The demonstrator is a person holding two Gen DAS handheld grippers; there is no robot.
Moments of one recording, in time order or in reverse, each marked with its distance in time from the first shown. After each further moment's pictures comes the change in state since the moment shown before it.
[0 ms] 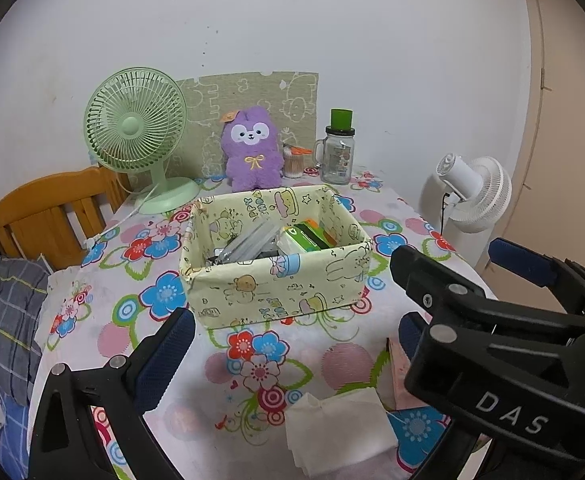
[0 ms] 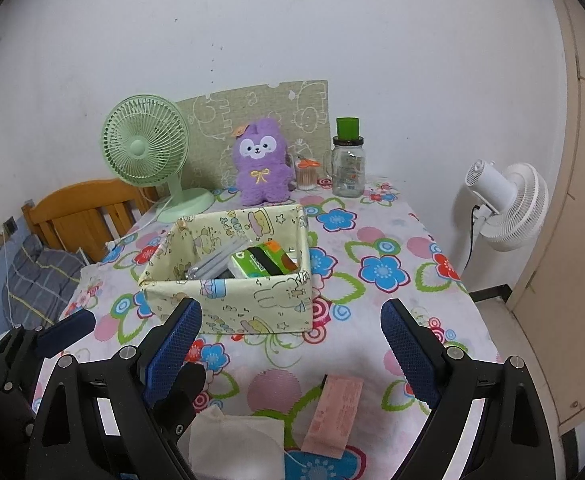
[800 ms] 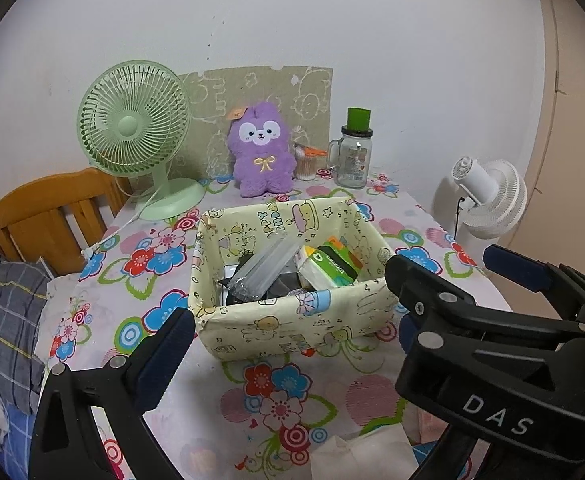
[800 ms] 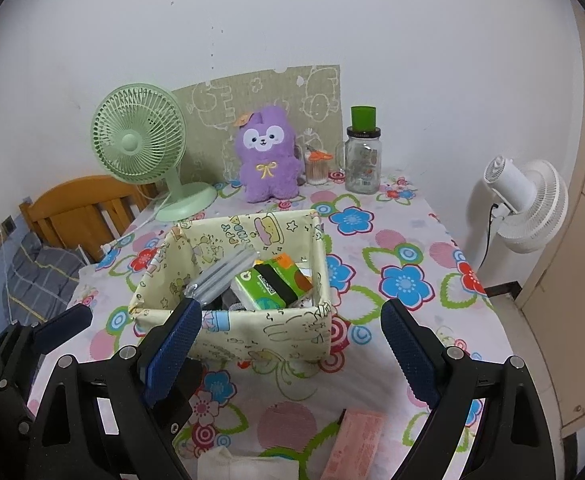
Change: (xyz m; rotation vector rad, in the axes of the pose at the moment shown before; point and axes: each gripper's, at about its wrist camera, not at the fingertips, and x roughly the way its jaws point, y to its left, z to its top) left arm 0.034 0.020 0.032 -0.005 0.024 0.014; right arm 0.049 0.009 0.031 0.002 0.054 0.021
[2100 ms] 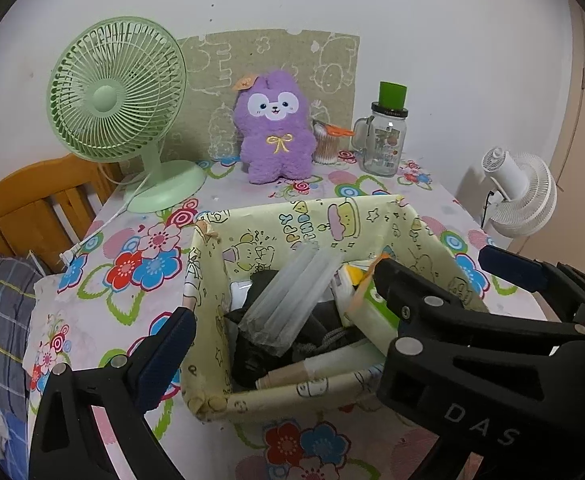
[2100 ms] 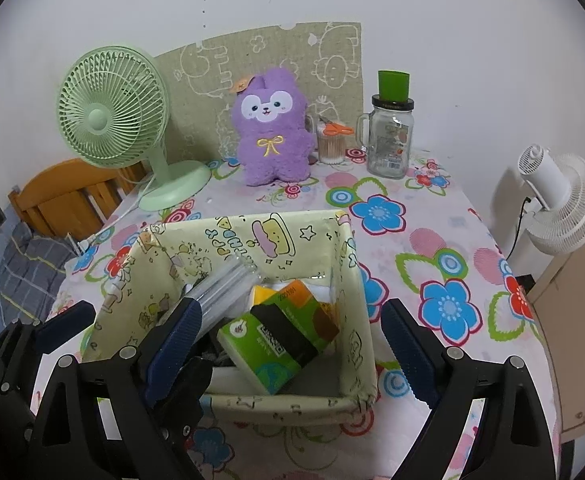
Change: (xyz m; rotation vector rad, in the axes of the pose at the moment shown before) left arm 0.087 0.029 0.030 -0.019 0.086 0.014; right arm 0.102 0.011 0.034 -0.010 0.114 0.016
